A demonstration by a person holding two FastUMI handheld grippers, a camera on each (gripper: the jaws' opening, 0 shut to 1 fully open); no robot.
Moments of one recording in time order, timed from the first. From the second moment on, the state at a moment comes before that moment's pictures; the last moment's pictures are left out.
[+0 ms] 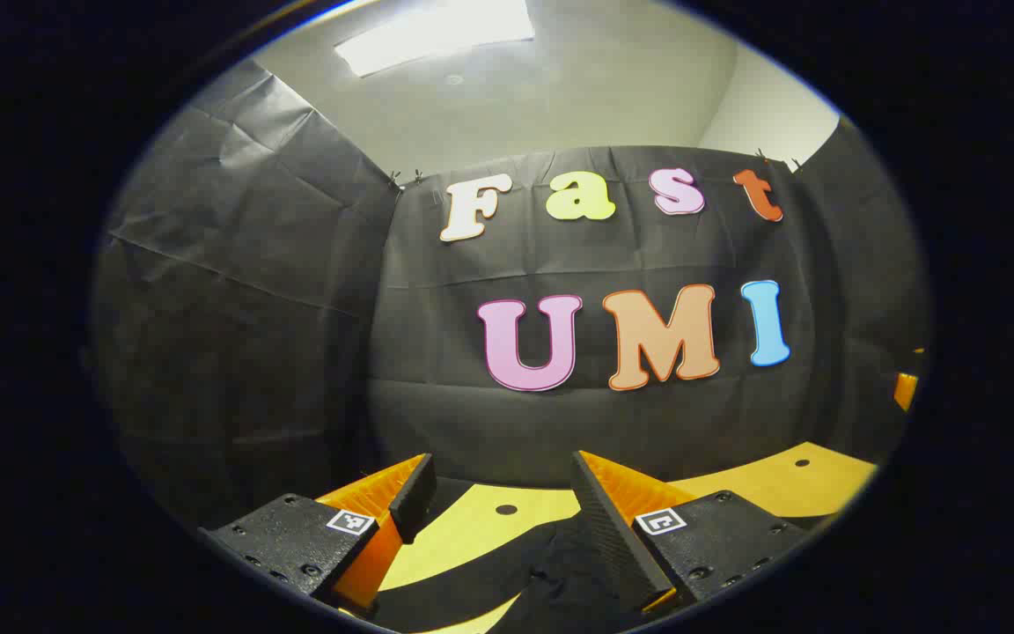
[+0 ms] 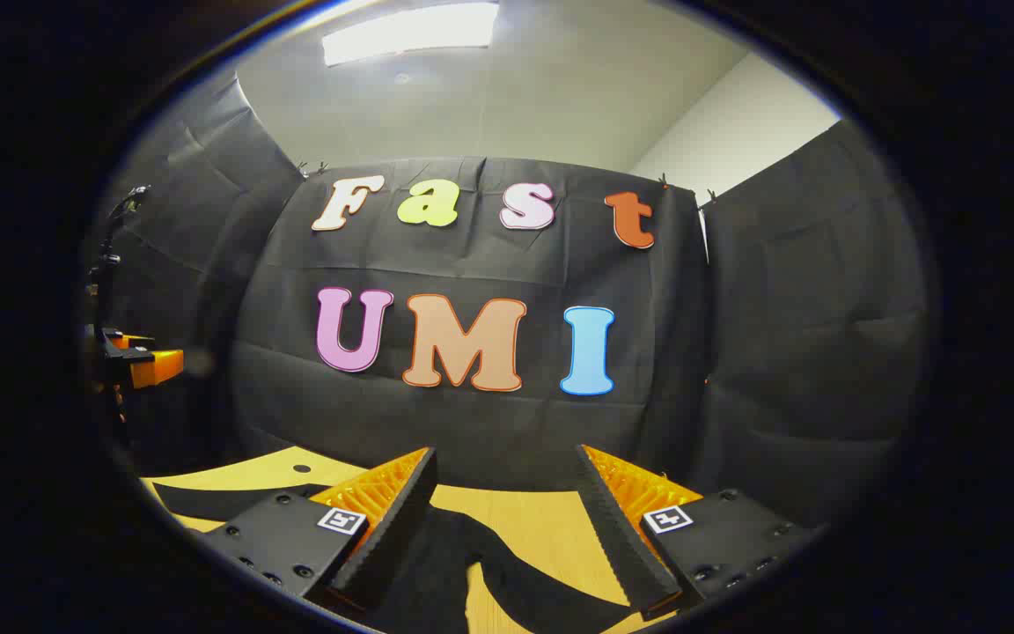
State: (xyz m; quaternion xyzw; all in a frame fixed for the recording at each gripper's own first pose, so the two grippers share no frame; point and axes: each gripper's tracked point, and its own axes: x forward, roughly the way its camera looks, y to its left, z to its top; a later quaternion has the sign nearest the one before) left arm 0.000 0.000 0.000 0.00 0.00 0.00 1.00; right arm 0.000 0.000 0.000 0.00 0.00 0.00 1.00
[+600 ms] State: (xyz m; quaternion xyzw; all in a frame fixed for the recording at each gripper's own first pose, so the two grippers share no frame) left arm 0.015 0.018 -0.020 -0.01 0.02 0.02 1.00; right arm -0.004 -0.005 -0.007 -0.03 0.03 -0.02 1.00
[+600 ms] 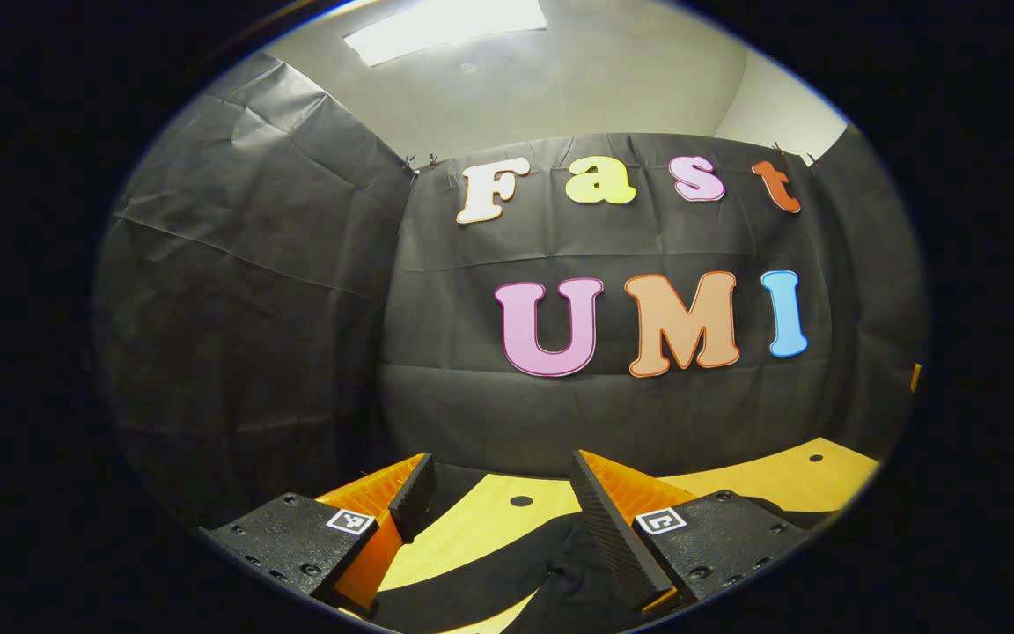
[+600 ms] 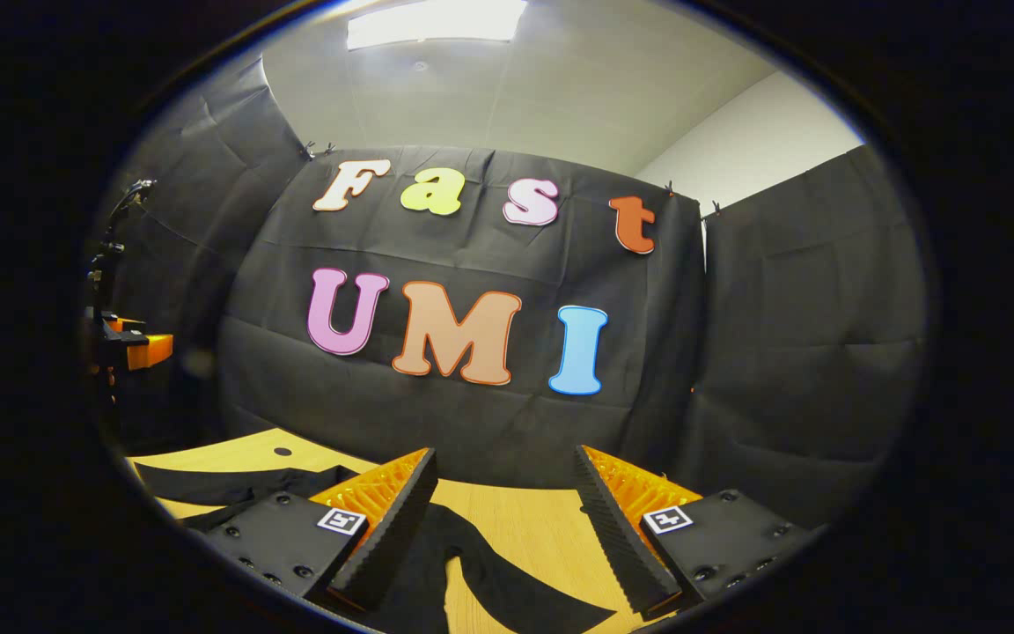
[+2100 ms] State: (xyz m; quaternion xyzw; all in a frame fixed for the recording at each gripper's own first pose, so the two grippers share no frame) left arm -0.002 0.034 -0.037 0.06 0.06 0.07 0.99; right arm 0.069 0.067 -0.037 -0.01 0.06 0.10 0.99
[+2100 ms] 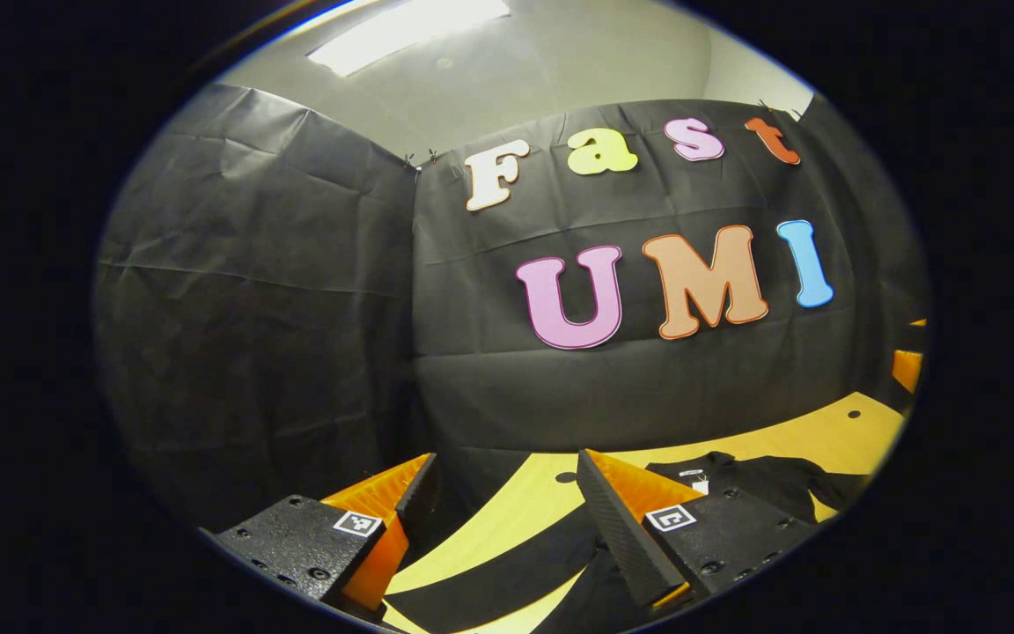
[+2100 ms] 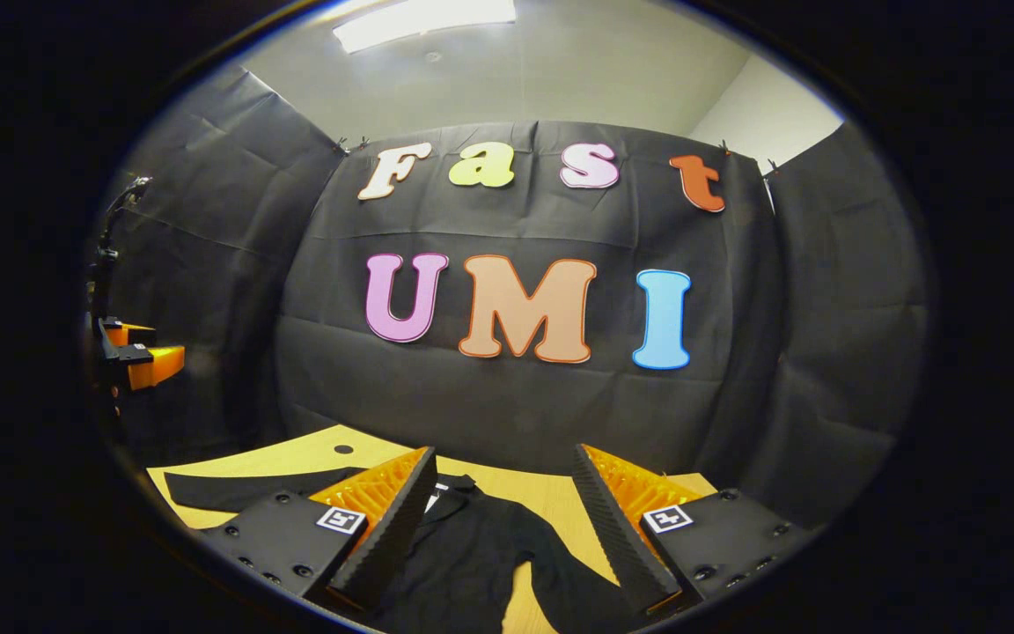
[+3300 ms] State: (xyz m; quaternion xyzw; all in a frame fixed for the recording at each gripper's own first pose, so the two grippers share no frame) left arm 0.010 0.040 -0.077 0.05 0.11 0.06 0.99; right arm 0.040 -0.083 -0.162 -0.03 0.20 -0.06 0.98
